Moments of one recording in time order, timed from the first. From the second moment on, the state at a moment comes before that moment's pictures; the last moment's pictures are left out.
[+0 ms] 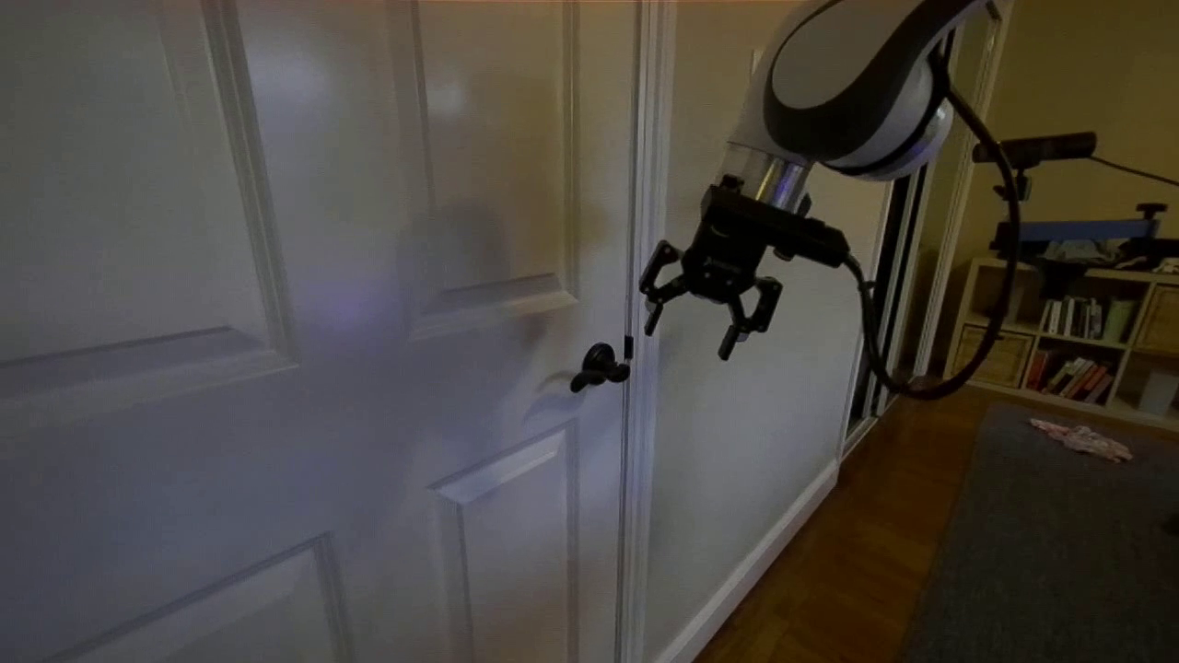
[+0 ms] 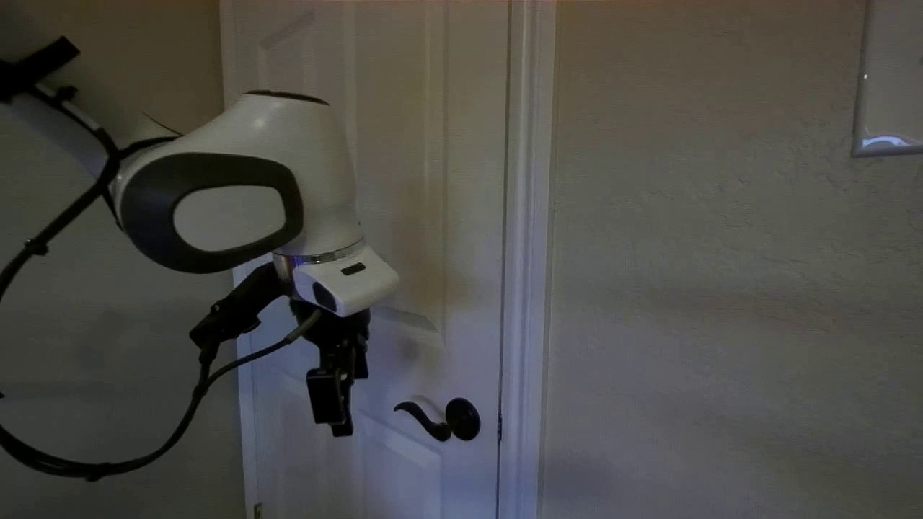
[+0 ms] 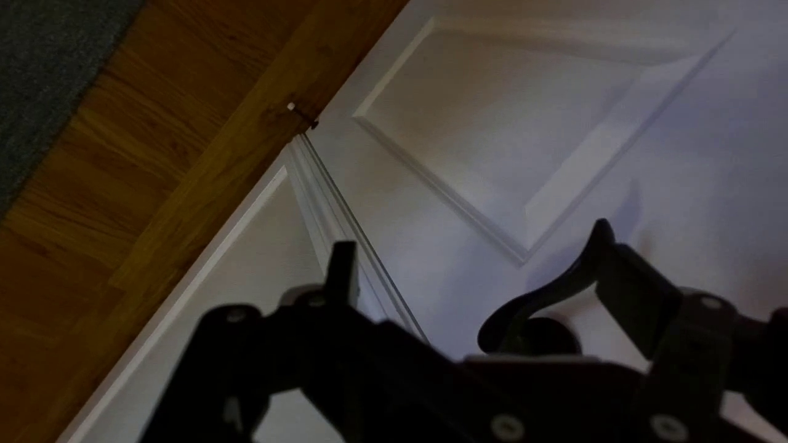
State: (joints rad) arm 0.03 0.37 0.01 -1.95 0.26 2.62 0.71
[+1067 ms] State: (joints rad) arm 0.03 0.69 0.02 -1.57 0.35 2.69 0.77
